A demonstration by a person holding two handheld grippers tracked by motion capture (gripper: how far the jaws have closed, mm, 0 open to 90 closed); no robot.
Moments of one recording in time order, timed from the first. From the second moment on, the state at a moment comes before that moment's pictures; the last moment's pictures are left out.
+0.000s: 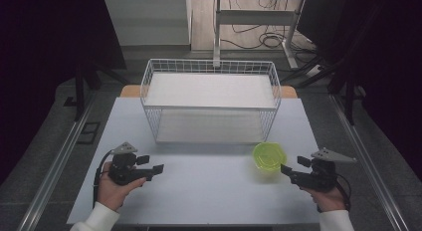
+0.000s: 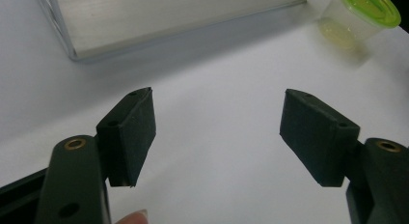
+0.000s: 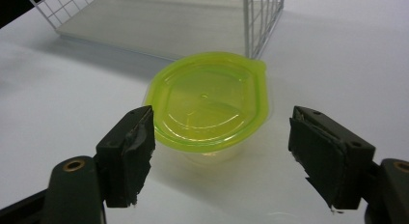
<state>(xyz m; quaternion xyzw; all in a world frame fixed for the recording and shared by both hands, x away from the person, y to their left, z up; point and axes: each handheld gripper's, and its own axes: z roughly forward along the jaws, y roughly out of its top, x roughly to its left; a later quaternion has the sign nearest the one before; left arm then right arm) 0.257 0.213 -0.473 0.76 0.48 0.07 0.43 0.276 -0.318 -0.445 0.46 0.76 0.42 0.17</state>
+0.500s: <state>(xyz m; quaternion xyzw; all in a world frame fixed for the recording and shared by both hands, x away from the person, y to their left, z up) 0.254 0.208 -0.475 0.77 0.48 0.08 0.42 0.276 -0.317 -0.444 0.46 0.77 0.41 0.17</state>
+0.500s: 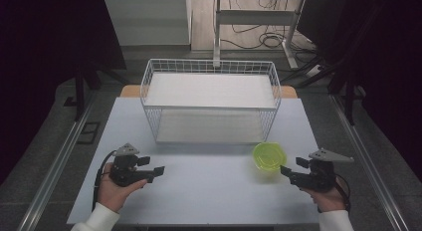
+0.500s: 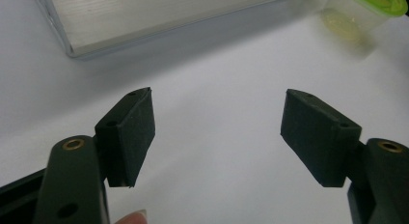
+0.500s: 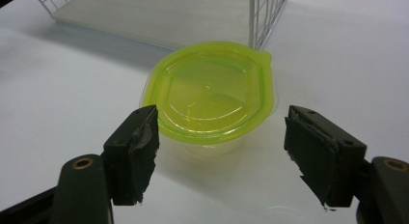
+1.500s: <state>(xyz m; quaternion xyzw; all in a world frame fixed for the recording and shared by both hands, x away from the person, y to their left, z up) 0.252 0.212 -0.474 0.77 0.48 0.08 0.41 0.319 -0.318 -0.423 0.53 0.76 0.35 0.17</state>
